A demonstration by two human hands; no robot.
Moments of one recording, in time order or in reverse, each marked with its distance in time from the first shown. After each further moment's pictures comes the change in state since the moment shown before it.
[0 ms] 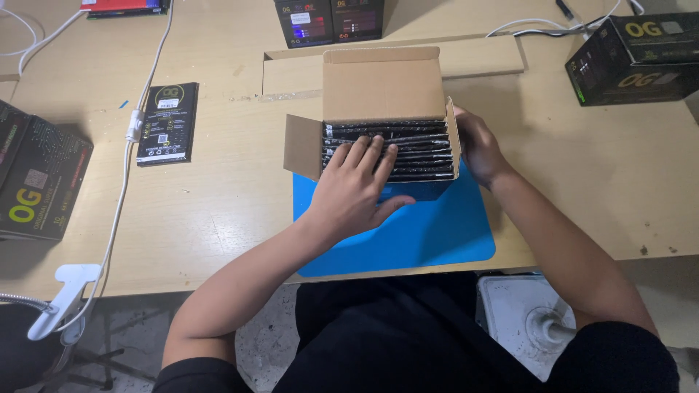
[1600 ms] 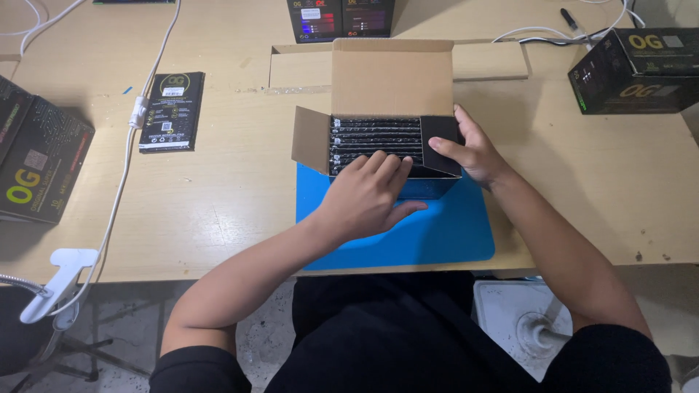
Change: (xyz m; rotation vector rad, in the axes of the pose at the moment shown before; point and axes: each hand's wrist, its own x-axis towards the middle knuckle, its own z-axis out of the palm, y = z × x) left_hand 0.000 0.006 -0.006 -0.145 0.013 0.085; right_hand -0.010 -0.029 0.019 -0.154 -0.098 0.128
